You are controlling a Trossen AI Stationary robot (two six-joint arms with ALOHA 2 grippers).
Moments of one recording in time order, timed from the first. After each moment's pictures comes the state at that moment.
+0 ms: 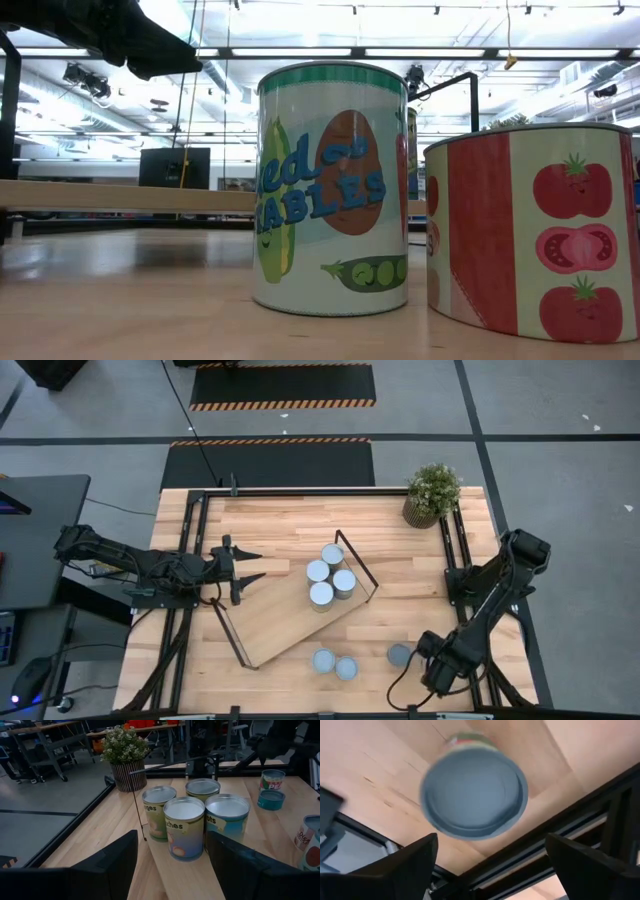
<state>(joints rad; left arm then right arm) -0.27 0.63 0.38 0.03 -0.53 -0.02 0.95 1.63 1.05 -1.01 -0.29 1.71</state>
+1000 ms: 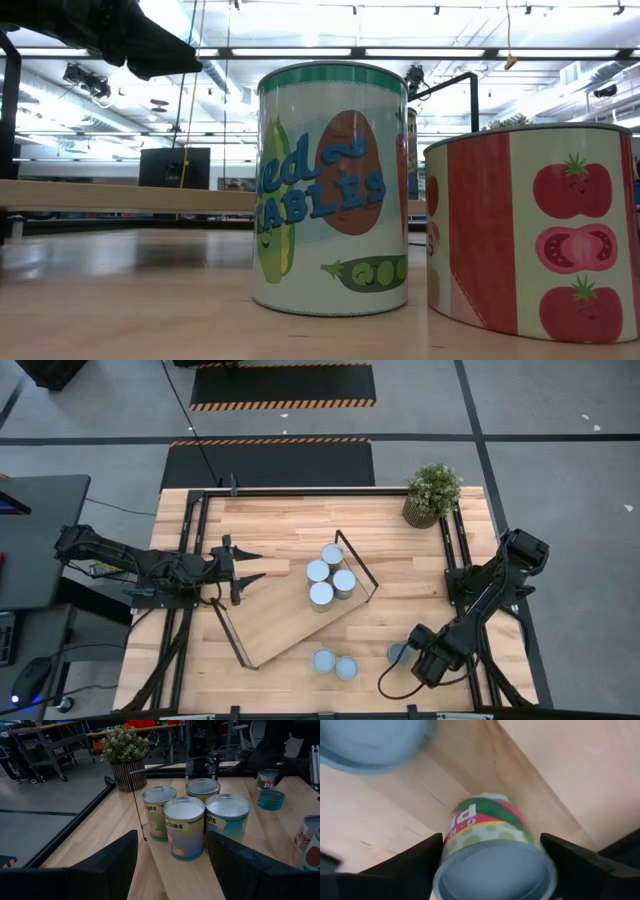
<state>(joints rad) -0.27 0.63 0.38 0.03 -0.53 -0.02 0.90 1.64 0.92 -0.86 -0.17 1.69</state>
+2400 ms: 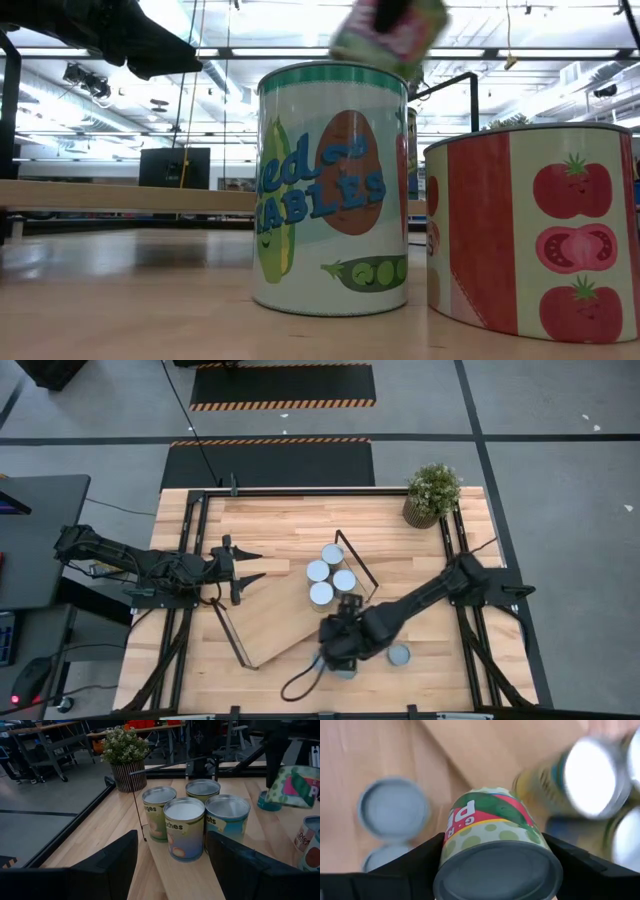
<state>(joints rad) -0.27 0.63 0.38 0.03 -0.53 -0.02 0.49 2.09 2.00 -1.26 0.37 0.57</state>
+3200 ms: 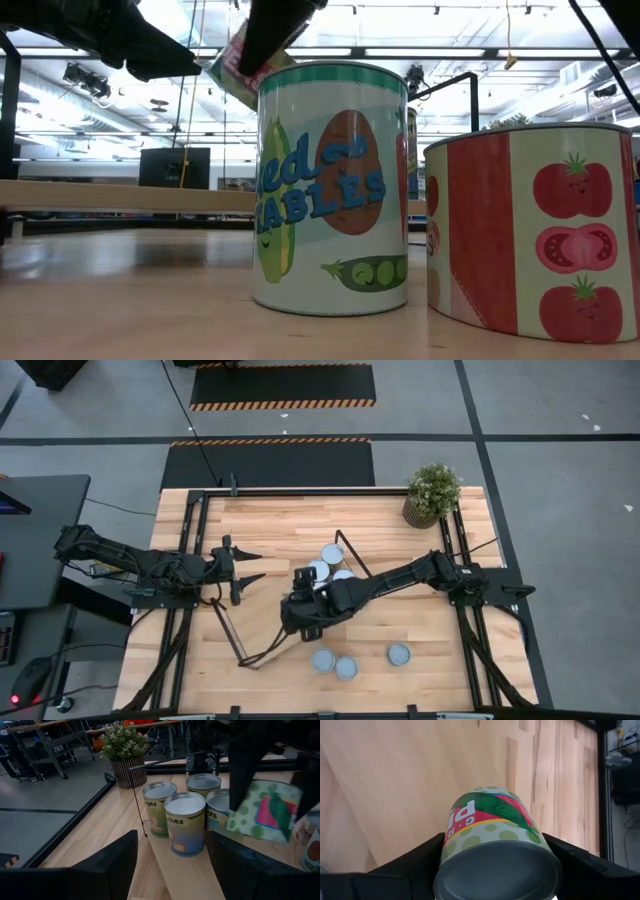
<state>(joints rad) -0.27 0.63 0.38 0.01 -0.53 -0.02 0.30 2.28 2.27 -1.12 0.49 0.00</state>
